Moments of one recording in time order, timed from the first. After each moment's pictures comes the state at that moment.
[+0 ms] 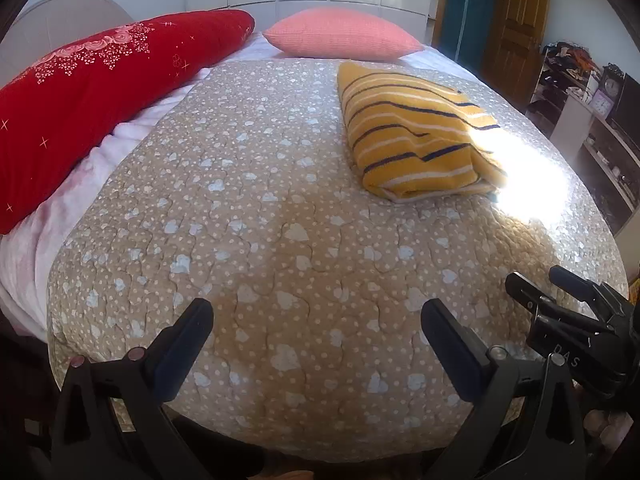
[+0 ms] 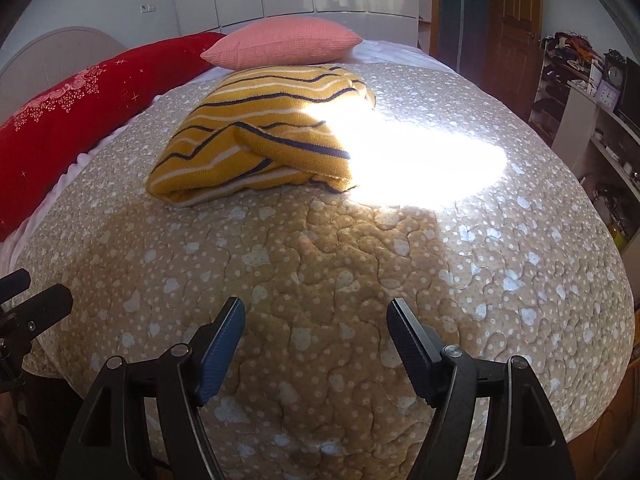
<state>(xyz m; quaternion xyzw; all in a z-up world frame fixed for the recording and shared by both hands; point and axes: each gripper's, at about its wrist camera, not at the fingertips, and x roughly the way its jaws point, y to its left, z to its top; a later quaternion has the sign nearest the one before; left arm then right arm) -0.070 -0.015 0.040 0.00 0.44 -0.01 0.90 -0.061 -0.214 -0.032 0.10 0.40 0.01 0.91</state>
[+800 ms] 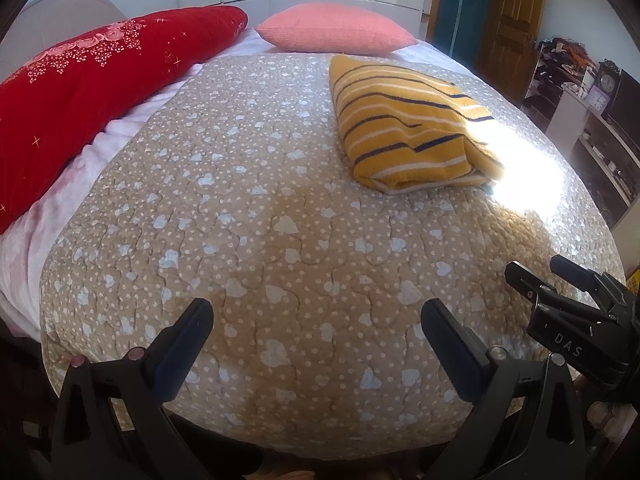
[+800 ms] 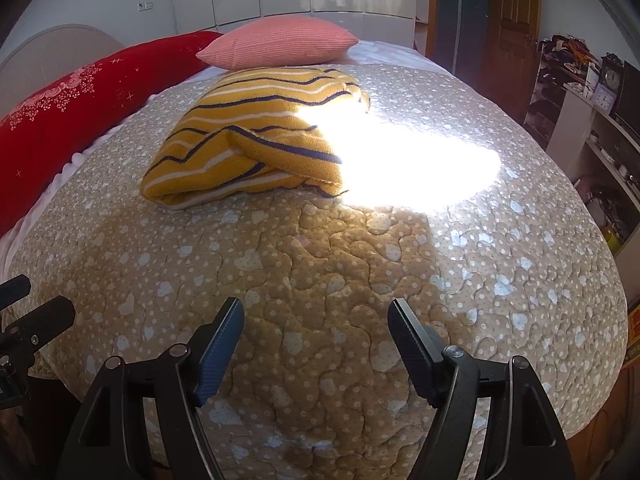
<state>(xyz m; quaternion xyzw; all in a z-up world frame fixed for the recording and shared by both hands) -0.071 -0.017 0.035 0.00 0.45 -0.02 0.89 -0.060 -0.214 -0.029 0.09 0.40 0.00 0.91</state>
